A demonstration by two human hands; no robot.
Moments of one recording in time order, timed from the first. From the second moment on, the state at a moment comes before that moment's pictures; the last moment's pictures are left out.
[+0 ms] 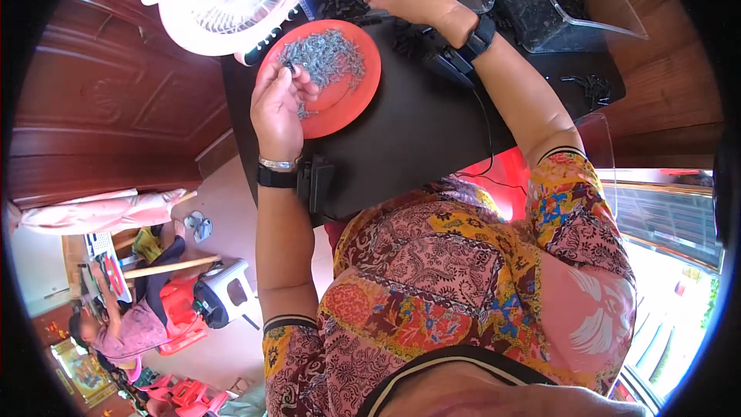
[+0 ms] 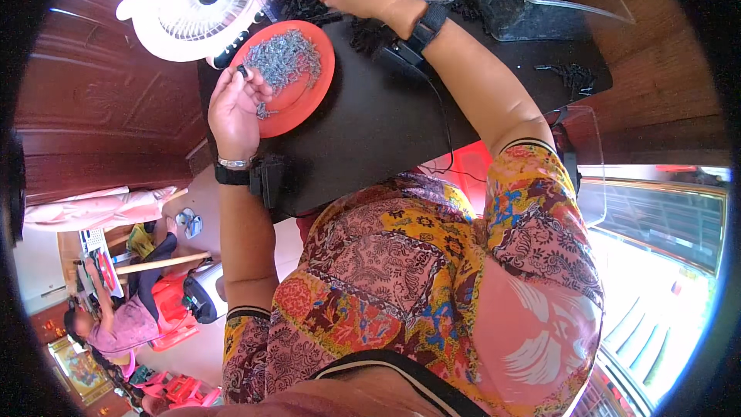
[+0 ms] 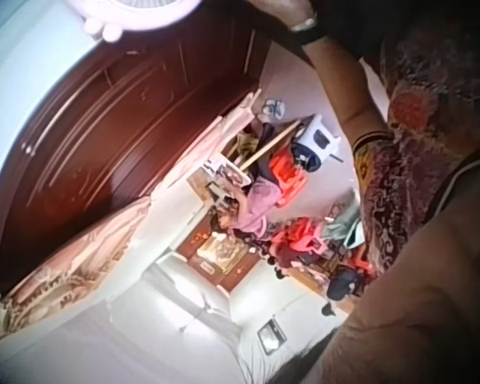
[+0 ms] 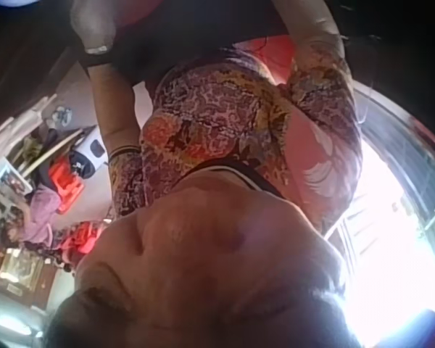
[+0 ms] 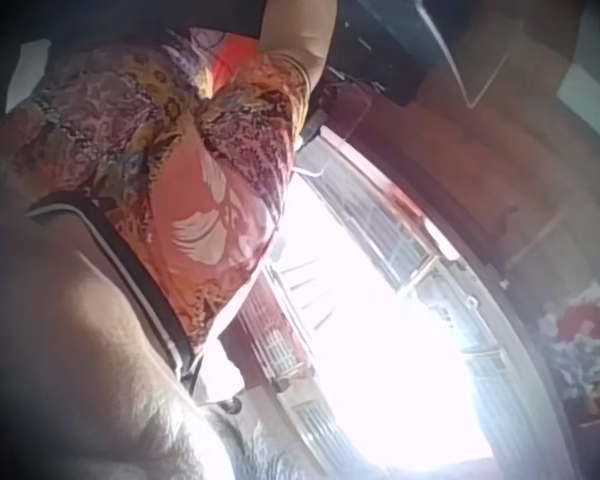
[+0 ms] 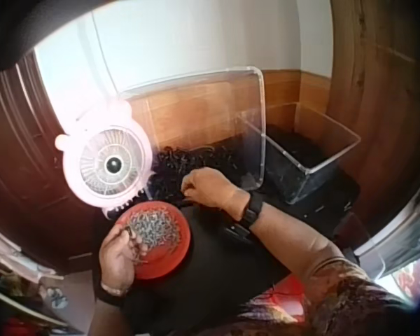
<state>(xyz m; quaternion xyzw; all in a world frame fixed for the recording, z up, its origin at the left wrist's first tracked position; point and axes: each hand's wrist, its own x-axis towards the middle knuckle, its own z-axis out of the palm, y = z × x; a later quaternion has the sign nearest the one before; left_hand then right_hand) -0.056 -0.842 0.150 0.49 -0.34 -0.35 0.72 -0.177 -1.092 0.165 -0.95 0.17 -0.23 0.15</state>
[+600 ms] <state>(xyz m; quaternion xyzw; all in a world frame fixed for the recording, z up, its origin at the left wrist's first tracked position) -0.060 -0.842 0.150 0.51 -0.33 -0.37 0.70 -0.175 -1.087 0.146 -0.98 0.13 -0.12 0.04</state>
